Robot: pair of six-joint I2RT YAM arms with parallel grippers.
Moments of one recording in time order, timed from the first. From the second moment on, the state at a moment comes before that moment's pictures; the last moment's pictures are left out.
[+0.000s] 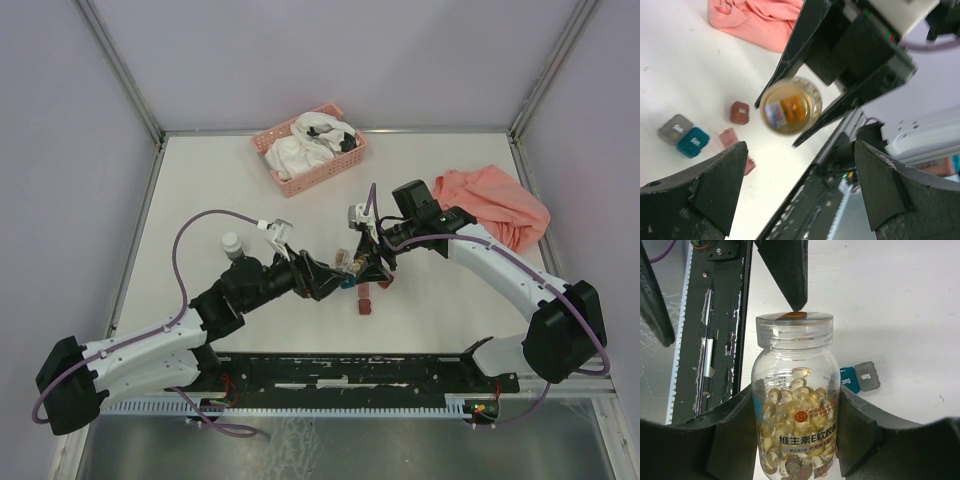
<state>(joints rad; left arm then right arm) -0.94 0.91 0.50 0.33 0.05 -0.79 0.54 1.38 1.07 -0.64 -0.93 -0.64</state>
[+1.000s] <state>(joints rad) -0.69 1.16 0.35 1.02 0.71 -0.04 0.54 1.38 1.07 -0.70 -0.99 -0.77</state>
